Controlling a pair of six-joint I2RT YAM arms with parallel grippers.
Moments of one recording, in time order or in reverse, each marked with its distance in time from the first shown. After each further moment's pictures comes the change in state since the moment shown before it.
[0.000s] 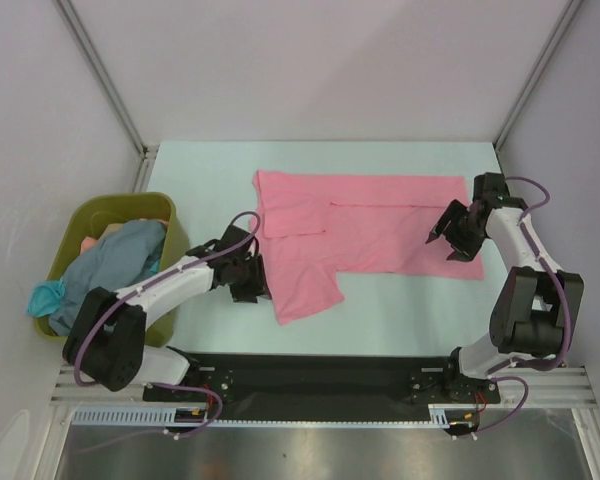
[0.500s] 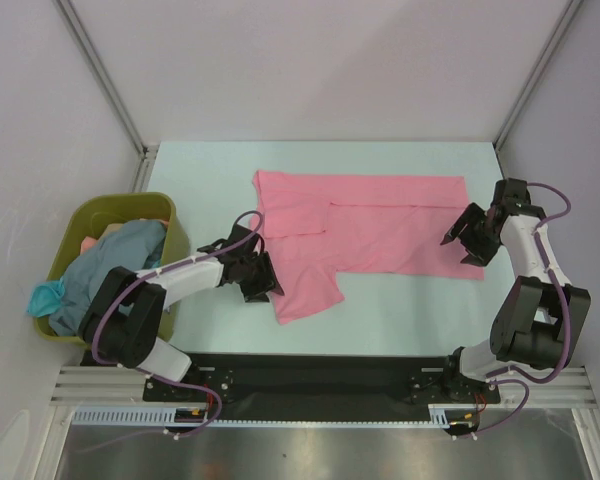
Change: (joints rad) left arm 0.002 0.159 -0.014 0.166 0.071 -0.166; right arm -0.119 -0.076 -0.038 0.000 -0.016 -0.051
